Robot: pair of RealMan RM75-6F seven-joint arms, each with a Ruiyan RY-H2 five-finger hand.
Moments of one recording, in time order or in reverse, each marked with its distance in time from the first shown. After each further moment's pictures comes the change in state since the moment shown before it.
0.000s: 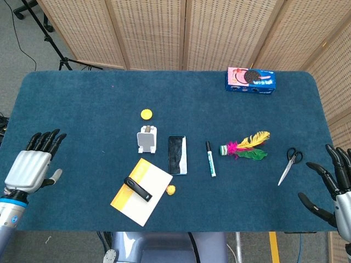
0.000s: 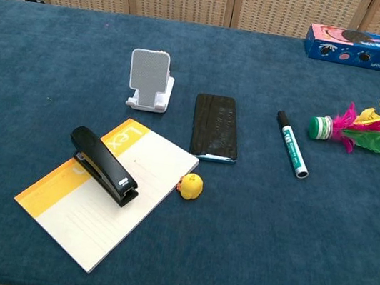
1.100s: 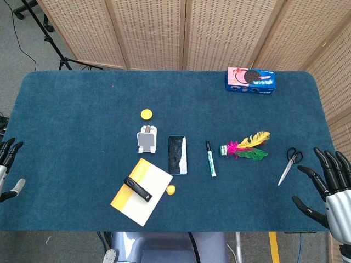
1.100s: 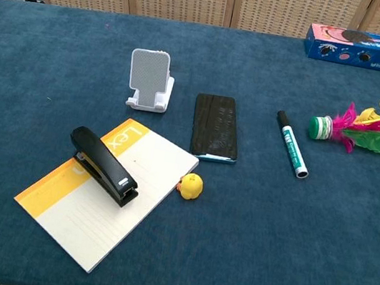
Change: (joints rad) left arm 0.284 0.057 -0.022 0.181 0.215 0.078 -0.215; right arm 0.003 0.005 -0.023 -0.008 -0.019 -0.041 -0.019
